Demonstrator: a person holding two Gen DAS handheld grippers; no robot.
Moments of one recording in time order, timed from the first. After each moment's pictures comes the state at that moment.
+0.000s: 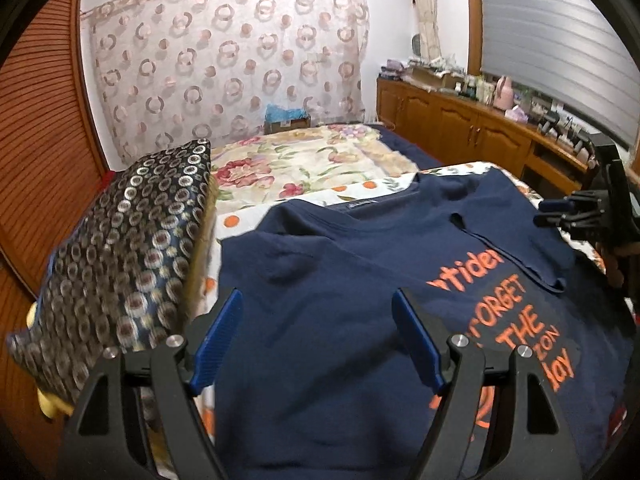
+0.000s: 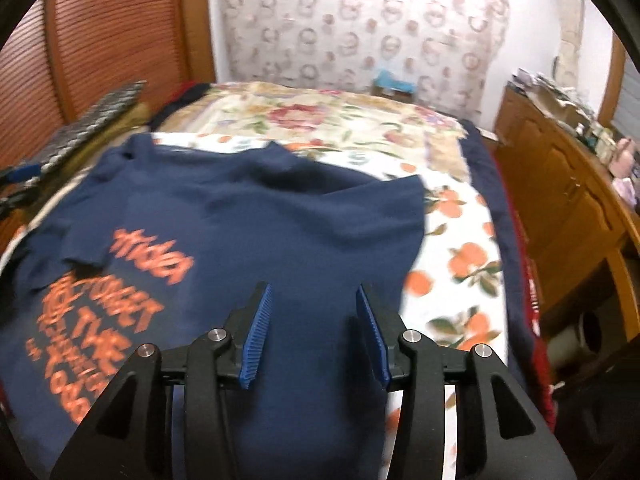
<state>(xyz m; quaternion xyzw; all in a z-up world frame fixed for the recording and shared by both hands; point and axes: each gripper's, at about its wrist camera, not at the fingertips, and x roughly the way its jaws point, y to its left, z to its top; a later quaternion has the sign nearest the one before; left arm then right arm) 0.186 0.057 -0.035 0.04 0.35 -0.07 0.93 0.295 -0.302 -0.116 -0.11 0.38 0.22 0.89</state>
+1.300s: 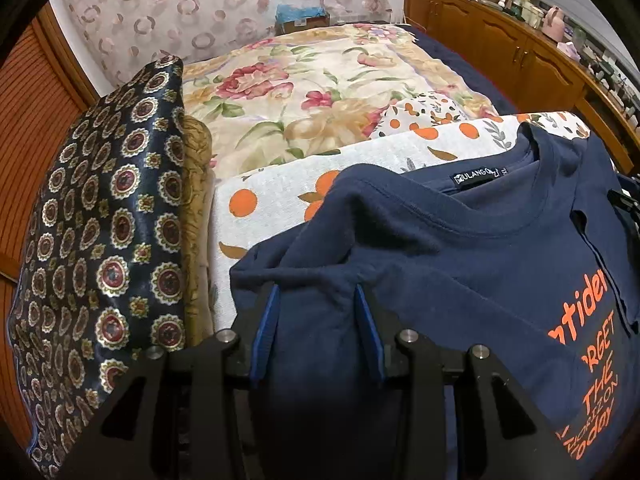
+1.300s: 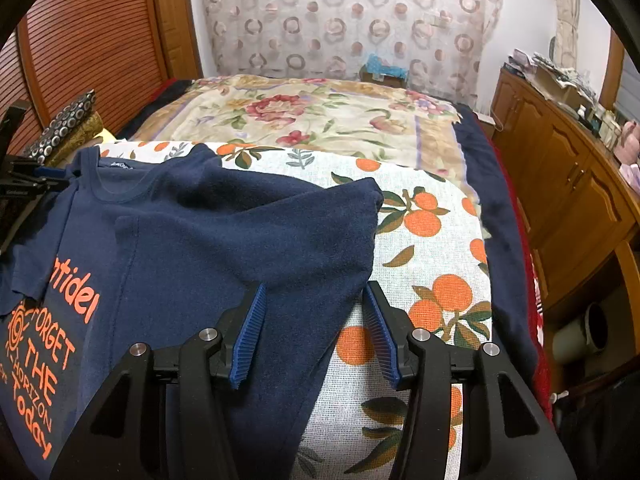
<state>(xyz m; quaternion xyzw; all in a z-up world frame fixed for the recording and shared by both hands) 0.331 0.071 -0.085 0.07 0.52 -0.03 0.85 0.360 -0.325 -0.138 -0.09 0.40 0.22 0.89</state>
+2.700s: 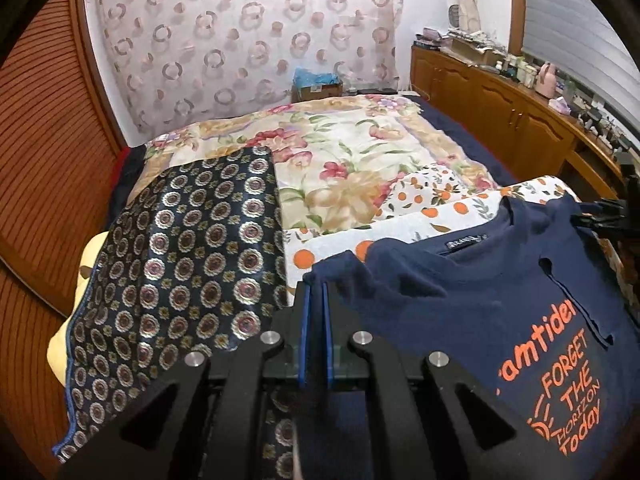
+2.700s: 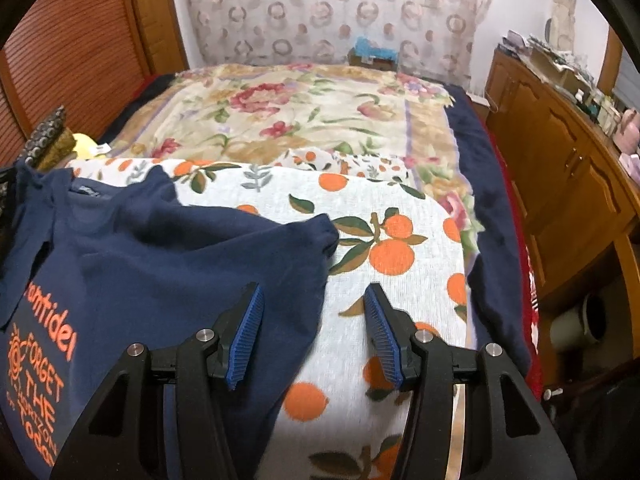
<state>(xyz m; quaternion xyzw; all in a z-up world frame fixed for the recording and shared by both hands) 0.287 0.110 -0.024 0.04 0.41 -0.03 0.91 0.409 -0.339 -0.132 -0.08 0.43 0.20 0.88</state>
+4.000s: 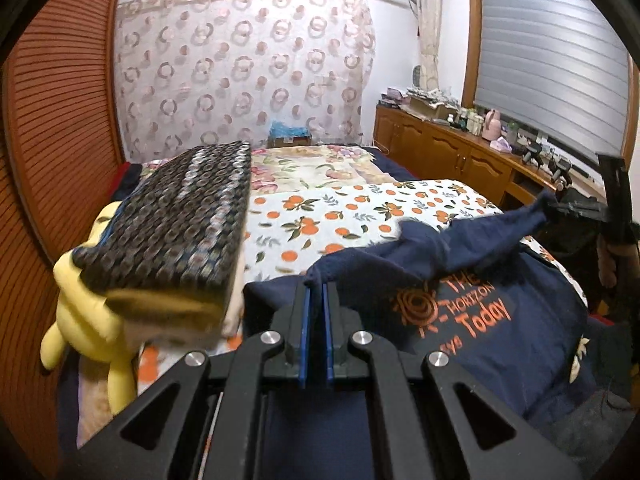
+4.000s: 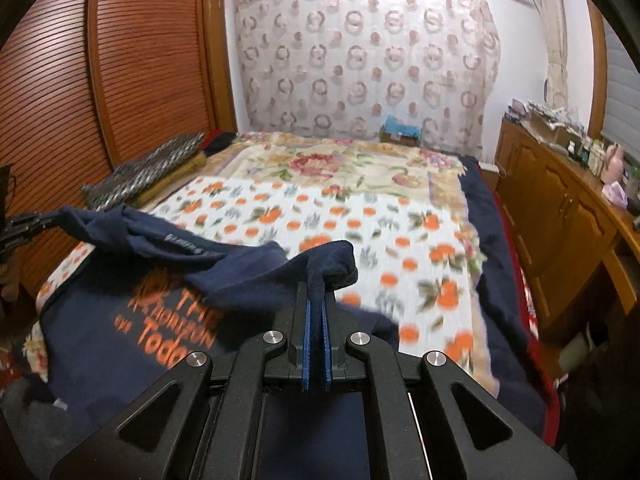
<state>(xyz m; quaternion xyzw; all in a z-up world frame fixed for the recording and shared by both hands) 0.033 0.087 -0.003 -0.02 0.30 -0.07 0.95 0.163 -0.337 -0.064 -0.07 0.30 0.26 0.92</state>
